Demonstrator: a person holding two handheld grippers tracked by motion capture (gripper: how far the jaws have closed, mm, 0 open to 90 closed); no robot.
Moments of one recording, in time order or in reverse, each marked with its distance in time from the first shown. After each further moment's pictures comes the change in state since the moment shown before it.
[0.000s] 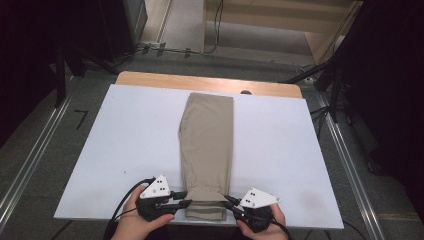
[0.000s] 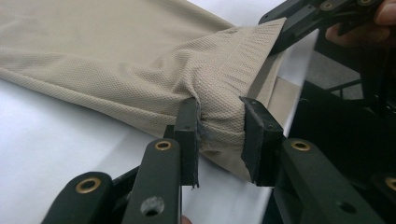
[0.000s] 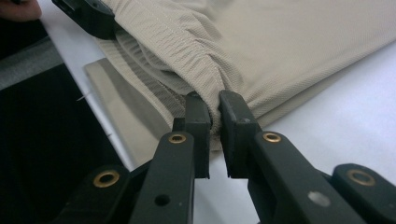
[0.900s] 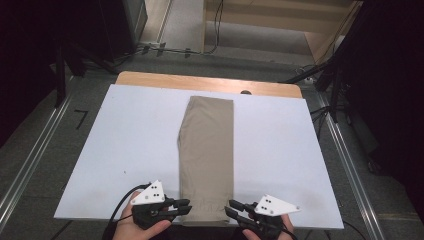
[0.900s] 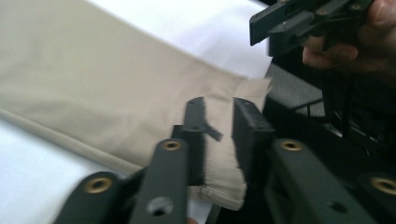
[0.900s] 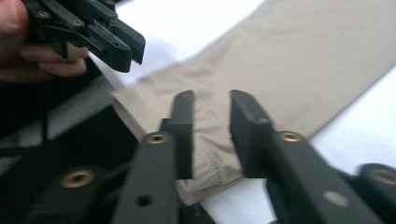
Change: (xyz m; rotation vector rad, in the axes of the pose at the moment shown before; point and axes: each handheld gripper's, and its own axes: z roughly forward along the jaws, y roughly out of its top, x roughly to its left) left arm -0.009 -0.002 -0.006 -0.047 -0.082 -0.039; right arm 0.006 -0.008 -0.024 -0.133 0.101 0.131
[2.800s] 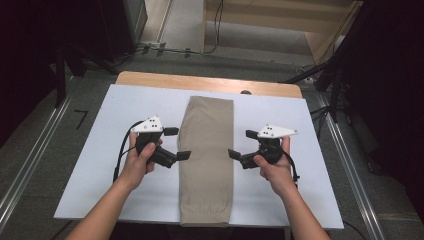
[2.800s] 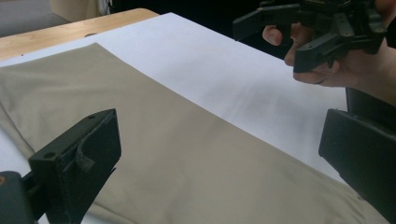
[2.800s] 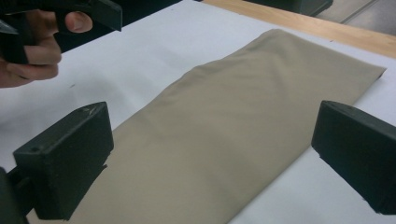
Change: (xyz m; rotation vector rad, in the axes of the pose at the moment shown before) left arm 0.119 0.104 -0.009 -0.161 0.055 0.025; right arm -0.125 0.114 0.039 -0.050 -0.039 -0.039
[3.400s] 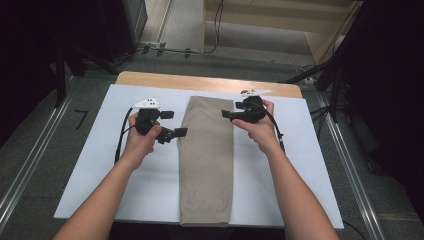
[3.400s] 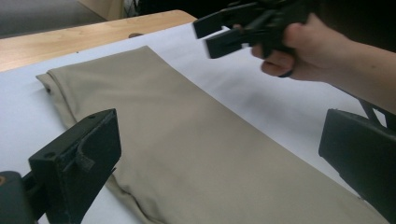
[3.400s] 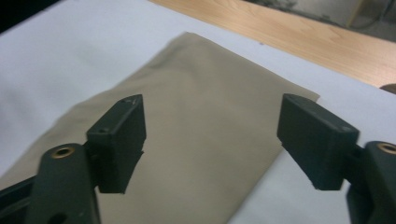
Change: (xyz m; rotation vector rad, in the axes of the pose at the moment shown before) left arm 0.053 0.013 0.004 0.001 0.057 -0.095; right arm -0.092 0.052 0.095 0.131 -0.145 0.083
